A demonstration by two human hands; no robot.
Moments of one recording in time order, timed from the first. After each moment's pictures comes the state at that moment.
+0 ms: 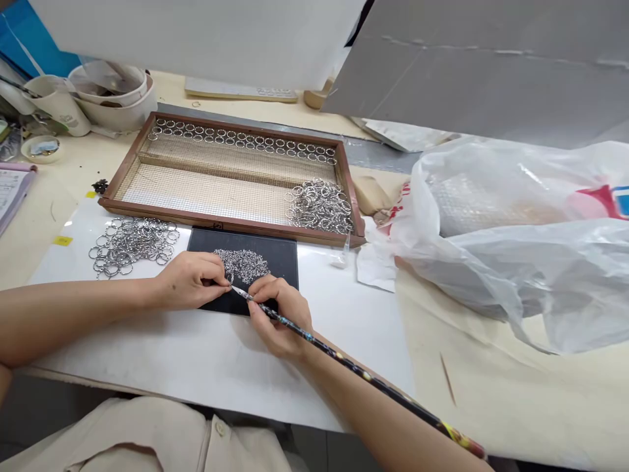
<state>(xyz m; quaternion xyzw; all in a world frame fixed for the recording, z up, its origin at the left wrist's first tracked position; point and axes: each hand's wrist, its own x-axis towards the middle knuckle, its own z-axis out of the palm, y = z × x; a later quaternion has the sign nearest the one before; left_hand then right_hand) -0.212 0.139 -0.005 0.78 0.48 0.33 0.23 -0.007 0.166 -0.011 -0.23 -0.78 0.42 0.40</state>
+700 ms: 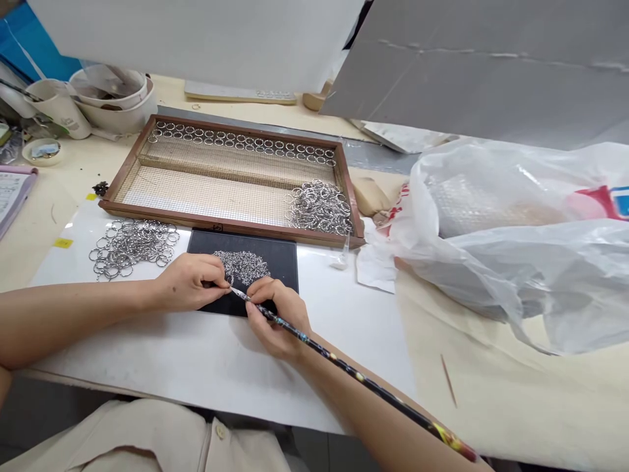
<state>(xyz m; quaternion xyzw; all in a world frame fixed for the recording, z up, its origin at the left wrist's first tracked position) -0.213 0.139 -0.004 0.78 0.48 0.32 0.23 -0.008 0.167 -0.013 -0.24 -0.80 0.38 0.39</state>
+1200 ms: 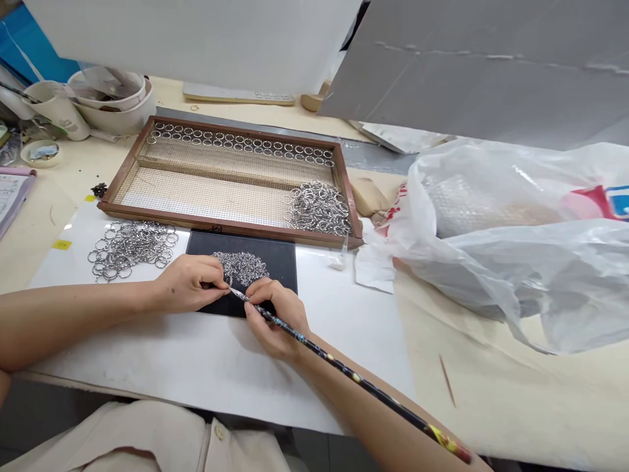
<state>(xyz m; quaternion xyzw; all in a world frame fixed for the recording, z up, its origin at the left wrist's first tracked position) -0.214 0.139 -0.006 0.78 0.49 0.32 0.22 -0.008 0.166 -0.013 -0.25 -0.80 0.38 0.39</state>
